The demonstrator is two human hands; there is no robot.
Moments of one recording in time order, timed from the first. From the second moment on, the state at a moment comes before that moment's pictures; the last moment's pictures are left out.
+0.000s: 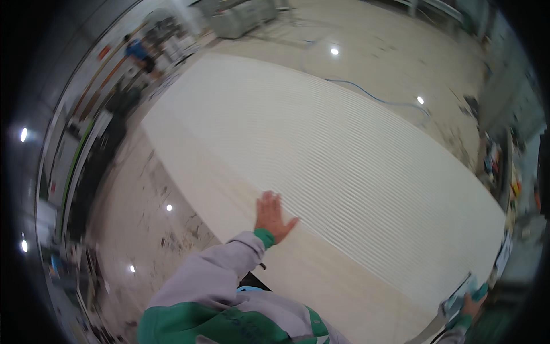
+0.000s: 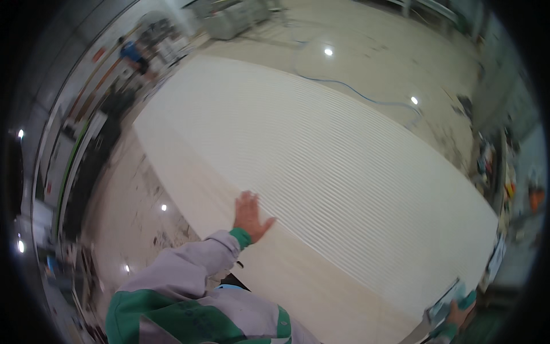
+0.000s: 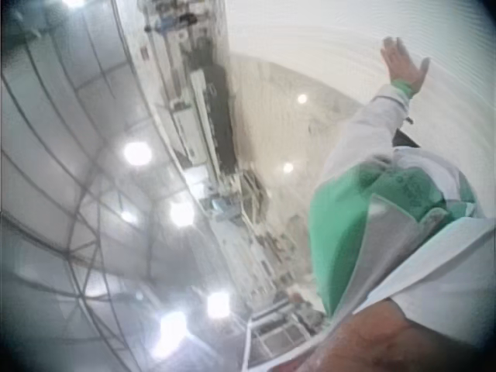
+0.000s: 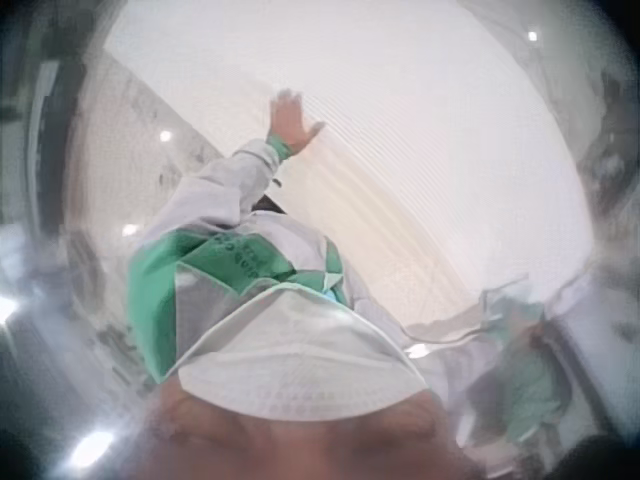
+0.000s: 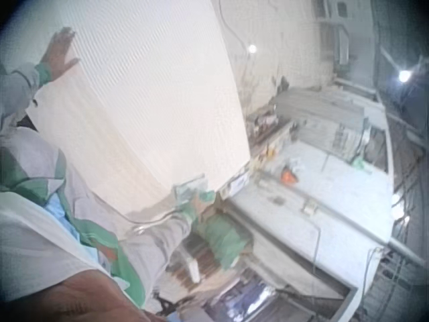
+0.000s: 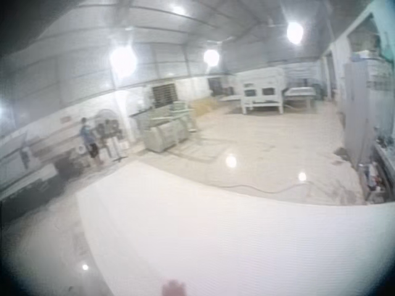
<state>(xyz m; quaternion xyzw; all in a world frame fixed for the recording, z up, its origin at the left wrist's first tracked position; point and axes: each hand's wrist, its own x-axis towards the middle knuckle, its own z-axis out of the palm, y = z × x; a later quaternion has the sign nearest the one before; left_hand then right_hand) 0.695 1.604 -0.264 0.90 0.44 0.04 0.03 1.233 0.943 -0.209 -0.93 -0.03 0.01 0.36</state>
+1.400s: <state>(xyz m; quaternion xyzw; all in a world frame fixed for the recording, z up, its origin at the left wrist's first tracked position) -0.120 1.908 -0.320 0.44 0.75 0.19 0.46 0.404 1.971 -0.122 -0.75 -0.63 0.18 0.08</state>
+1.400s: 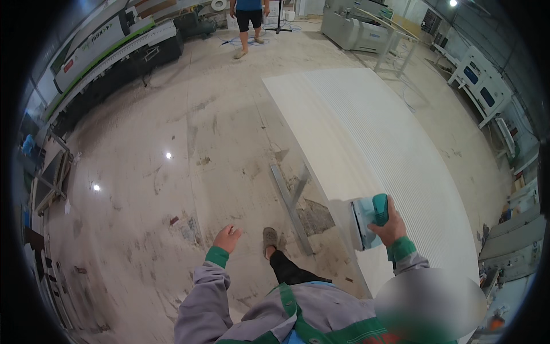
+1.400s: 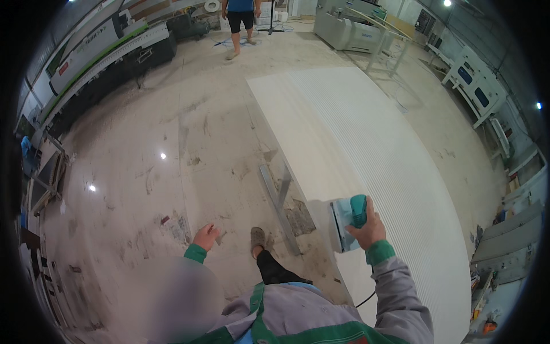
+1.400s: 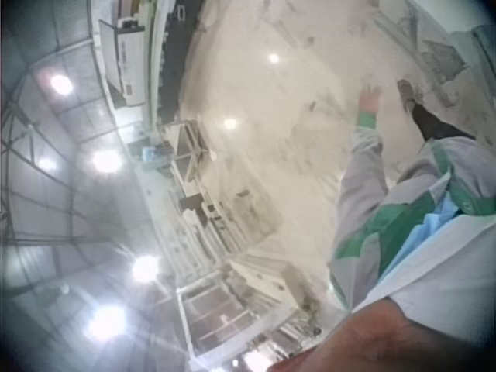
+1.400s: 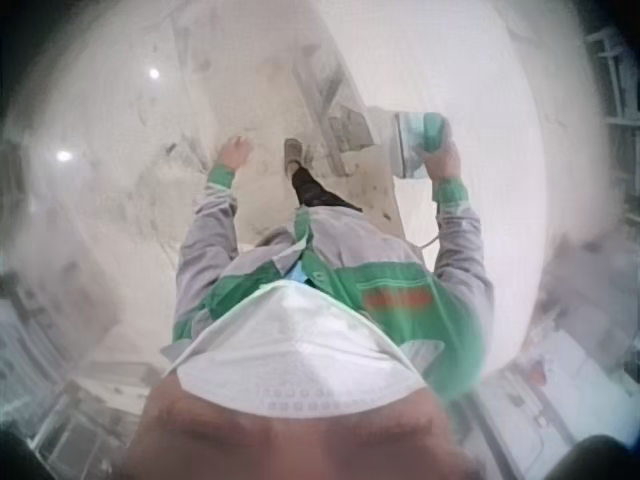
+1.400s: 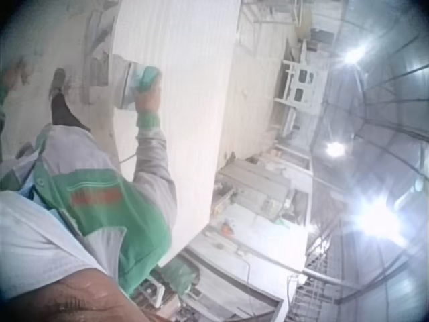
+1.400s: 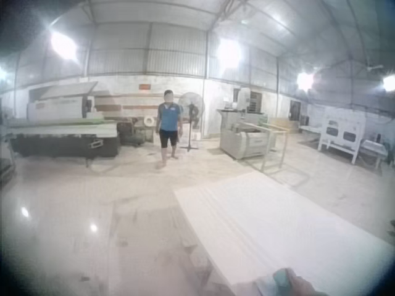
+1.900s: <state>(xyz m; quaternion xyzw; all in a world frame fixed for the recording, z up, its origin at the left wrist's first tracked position) -0.277 1.962 -0.414 0.38 0.76 -0.18 0.49 0.177 2.375 -0.108 -0.68 -0.69 0.23 0.07</state>
